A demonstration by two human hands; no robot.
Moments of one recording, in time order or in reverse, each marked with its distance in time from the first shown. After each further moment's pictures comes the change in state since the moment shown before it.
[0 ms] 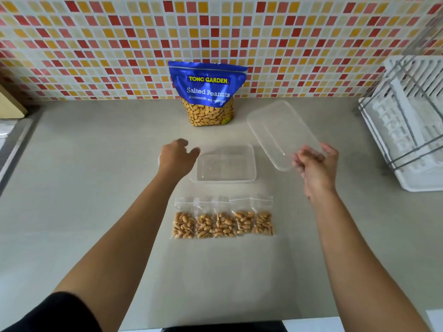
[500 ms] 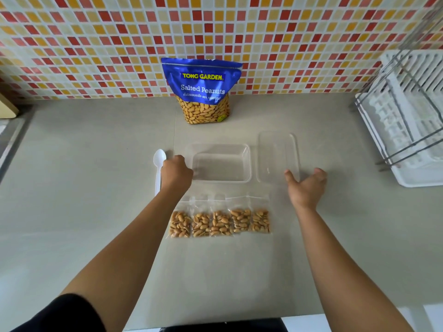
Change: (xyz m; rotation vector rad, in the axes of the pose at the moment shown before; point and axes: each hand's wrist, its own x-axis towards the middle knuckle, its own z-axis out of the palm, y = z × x) left_hand -0.006 -0.018 0.041 0.092 -0.037 -0.109; right_hand 0.003 0.065 -0.025 -0.825 0.240 -0.171
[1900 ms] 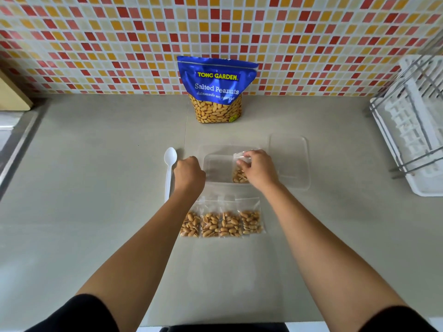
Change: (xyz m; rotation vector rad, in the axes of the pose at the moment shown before) left_hand -0.012 0.003 -0.002 -0.038 0.040 0.031; right_hand -0.036 -0.093 0.063 -0.281 -0.555 -0.505
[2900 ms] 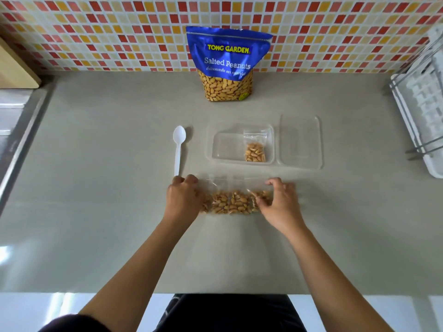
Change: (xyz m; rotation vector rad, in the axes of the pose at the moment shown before) left_hand -0.080 -0.068 0.008 0.029 -0.039 0.072; right_hand -0.124 0.027 0.004 0.006 -0.164 0.193
